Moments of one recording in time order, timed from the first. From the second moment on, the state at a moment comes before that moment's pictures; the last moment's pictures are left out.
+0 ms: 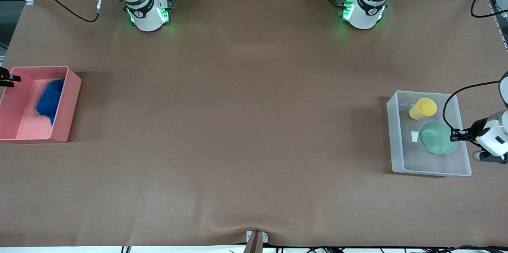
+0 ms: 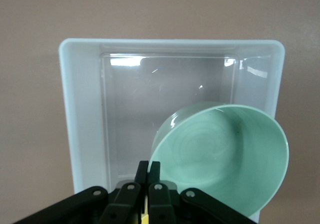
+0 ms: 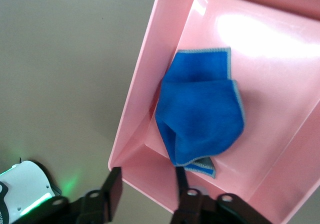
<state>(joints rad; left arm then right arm) 0.73 0.61 -0.66 -1.52 0.40 1.93 0.07 -0.68 0.48 -0.05 -1.50 0.09 1.57 -1.17</state>
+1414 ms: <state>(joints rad) 0.70 0.56 -0.63 -1.47 0.31 1.92 0.06 -0.19 0.25 -0.03 -1.46 0.10 1.52 -0.51</state>
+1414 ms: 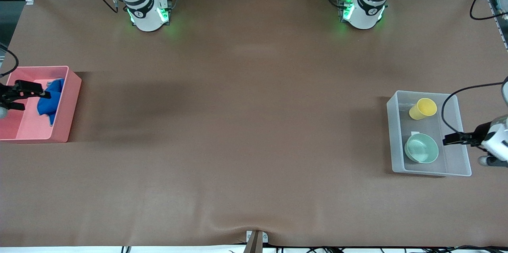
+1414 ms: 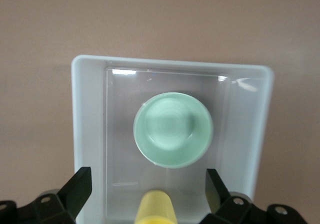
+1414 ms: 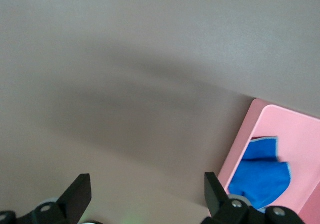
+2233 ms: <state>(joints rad) 0.68 0.22 -0.76 -1.47 0.25 1.69 0.06 -0.04 0.05 -0.03 -1.48 0.07 1.43 -0.06</state>
